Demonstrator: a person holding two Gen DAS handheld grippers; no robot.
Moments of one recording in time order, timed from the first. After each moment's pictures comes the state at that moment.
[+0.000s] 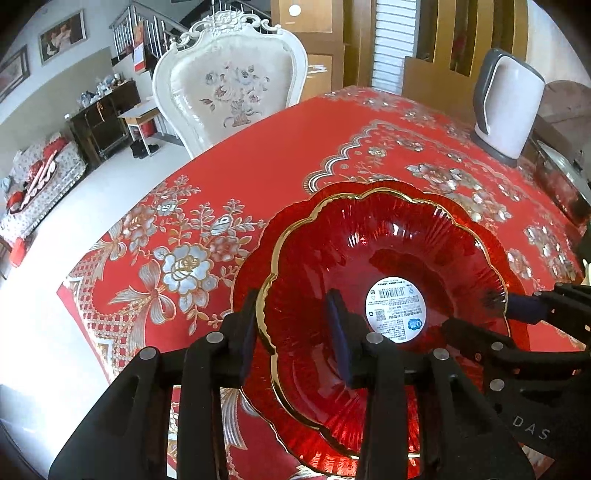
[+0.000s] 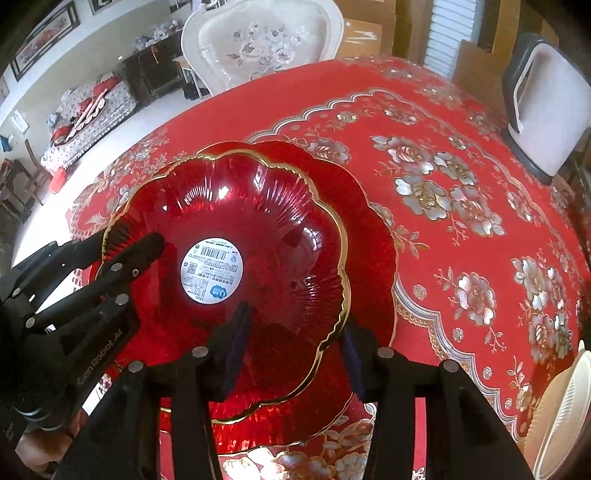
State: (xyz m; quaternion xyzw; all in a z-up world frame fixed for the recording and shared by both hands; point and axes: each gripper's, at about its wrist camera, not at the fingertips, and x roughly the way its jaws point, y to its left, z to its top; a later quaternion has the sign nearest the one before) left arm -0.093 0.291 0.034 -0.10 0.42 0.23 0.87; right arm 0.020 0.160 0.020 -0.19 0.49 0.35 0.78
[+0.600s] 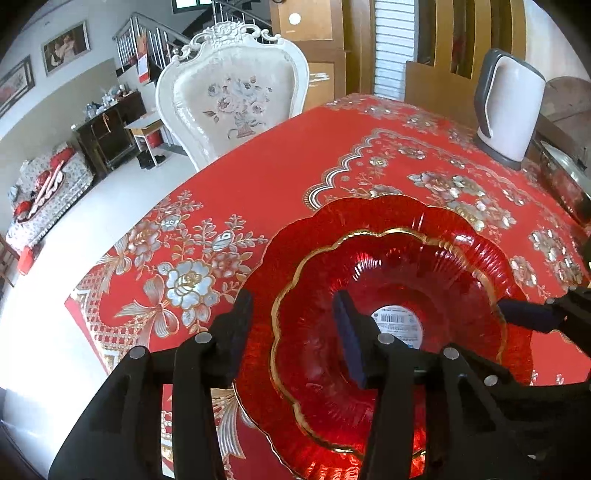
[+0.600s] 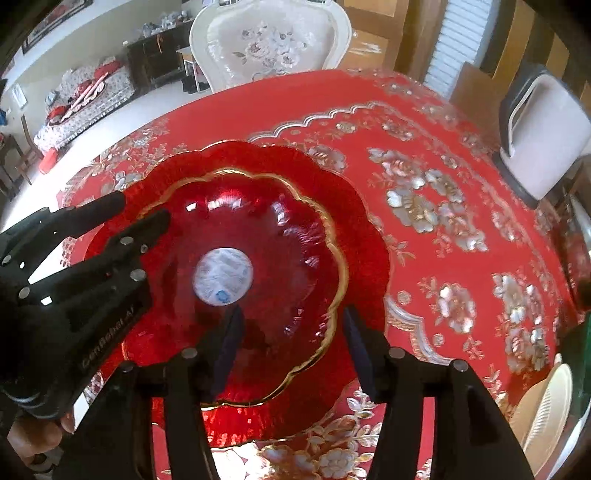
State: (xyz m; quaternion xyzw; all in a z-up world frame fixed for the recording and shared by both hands) left arm -0.086 0.284 0.038 -0.08 0.40 0.25 0.88; right arm 0.012 0.167 0.022 -0.23 0.47 0.34 0.78
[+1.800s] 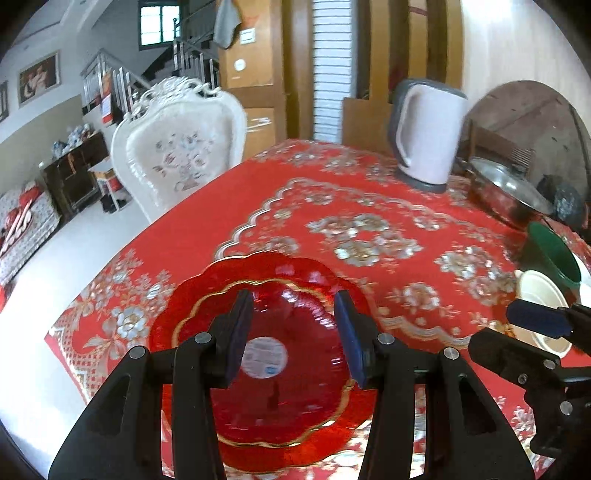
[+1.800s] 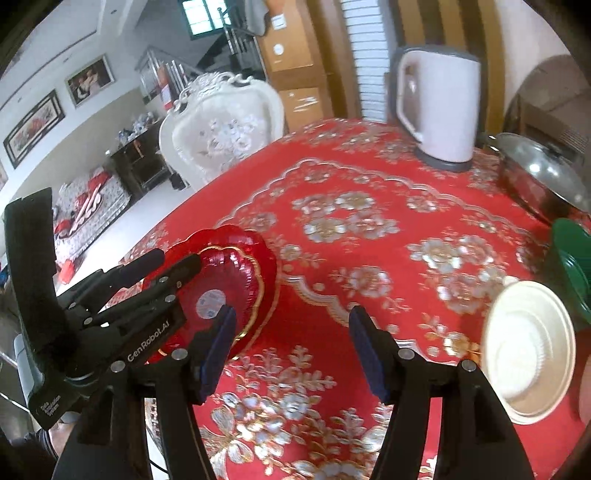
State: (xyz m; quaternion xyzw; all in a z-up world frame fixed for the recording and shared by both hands) left arm -0.077 0.191 0.093 -0.05 0.34 0.17 0.93; right arm 0.009 0.031 0.087 -0.04 0.40 0.33 0.85
